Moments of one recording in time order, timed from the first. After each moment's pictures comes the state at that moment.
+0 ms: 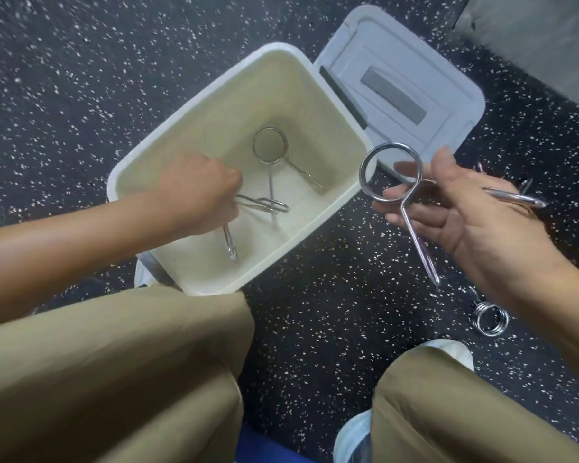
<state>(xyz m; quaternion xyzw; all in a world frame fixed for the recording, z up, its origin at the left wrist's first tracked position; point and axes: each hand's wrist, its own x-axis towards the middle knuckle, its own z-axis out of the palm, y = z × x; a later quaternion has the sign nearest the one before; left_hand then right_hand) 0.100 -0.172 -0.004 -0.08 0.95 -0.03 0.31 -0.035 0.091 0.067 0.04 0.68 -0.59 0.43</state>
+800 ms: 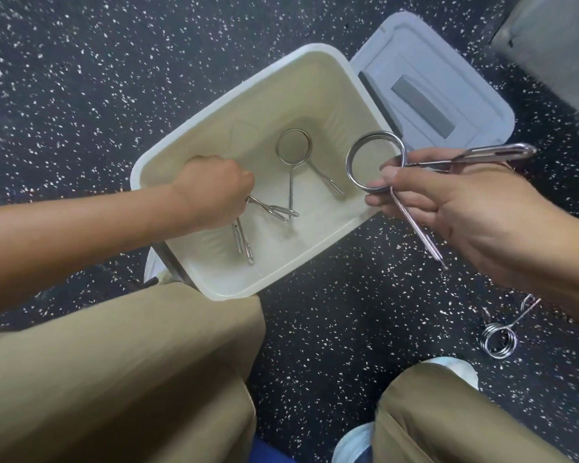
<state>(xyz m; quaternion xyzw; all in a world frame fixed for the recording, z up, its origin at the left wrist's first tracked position) 0.111 -0.187 -0.031 -0.09 0.94 -0.03 0.32 -0.041 0.029 0.076 0.04 0.71 -0.51 0.49</state>
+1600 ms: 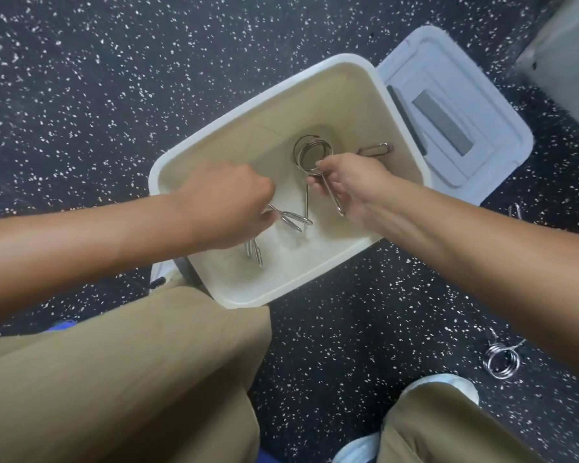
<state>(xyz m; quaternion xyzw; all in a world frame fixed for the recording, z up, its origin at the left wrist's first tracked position) 0.125 -0.186 -0.008 -0.10 0.96 0.08 0.23 -0.022 -0.075 -0.038 0.16 0.71 -0.44 0.52</state>
